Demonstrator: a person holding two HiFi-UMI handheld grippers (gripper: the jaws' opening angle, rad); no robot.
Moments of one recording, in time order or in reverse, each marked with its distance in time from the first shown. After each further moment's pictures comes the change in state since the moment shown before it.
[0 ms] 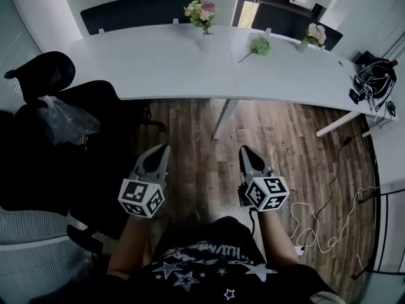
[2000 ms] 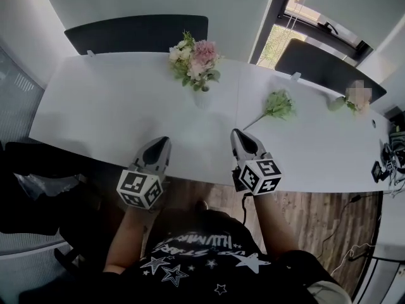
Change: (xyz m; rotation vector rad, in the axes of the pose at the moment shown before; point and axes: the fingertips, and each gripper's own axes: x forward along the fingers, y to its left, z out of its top) left arm 0.372 0.135 0.055 -0.014 0.005 0.166; right arm 0.386 -0.199 0.133 -0.045 0.038 0.259
